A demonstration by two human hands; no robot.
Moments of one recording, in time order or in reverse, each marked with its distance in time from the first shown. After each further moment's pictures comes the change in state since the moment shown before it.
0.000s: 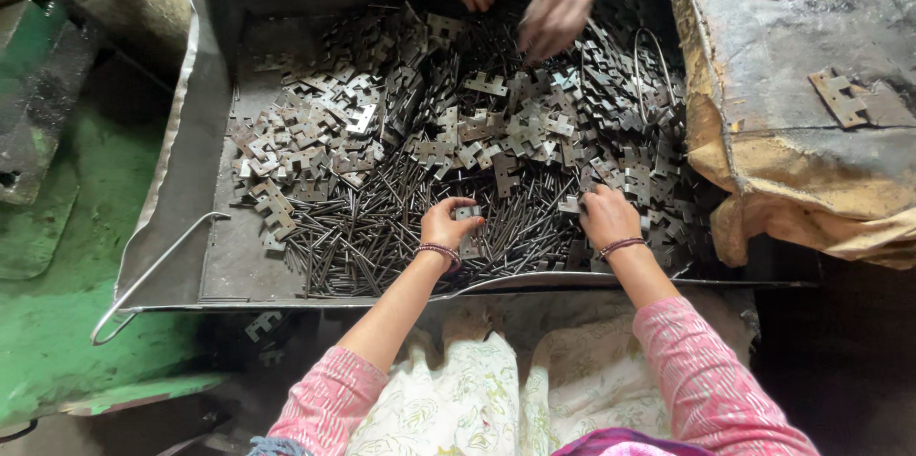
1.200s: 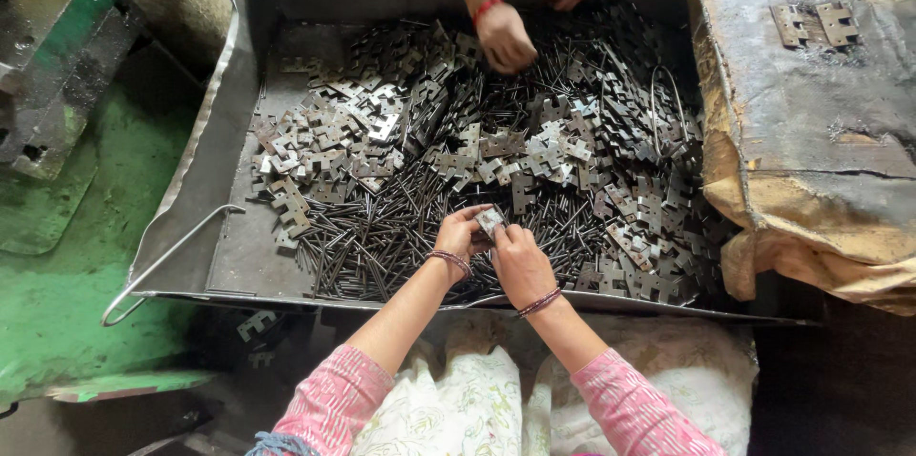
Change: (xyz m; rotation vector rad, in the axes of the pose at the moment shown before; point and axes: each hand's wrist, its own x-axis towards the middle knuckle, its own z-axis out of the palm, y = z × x) left_hand 0.025 -0.026 0.005 -0.795 -0.209 -0.227; right_hand -0.039 -0.178 -0.032 0.252 0.104 -0.273
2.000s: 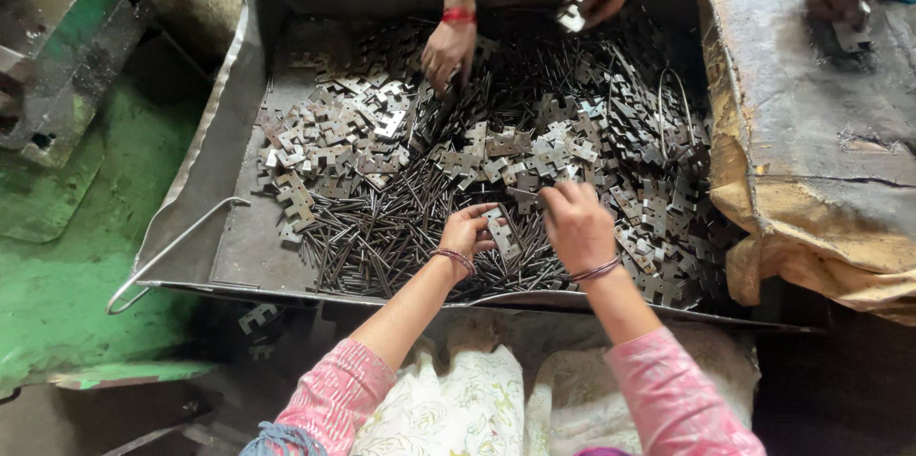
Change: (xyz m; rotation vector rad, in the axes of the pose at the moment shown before) left_hand -0.008 0.010 0.007 0.072 0.012 -0.018; right_hand 0.032 0.035 -0.083 -0.100 0.239 -0.121
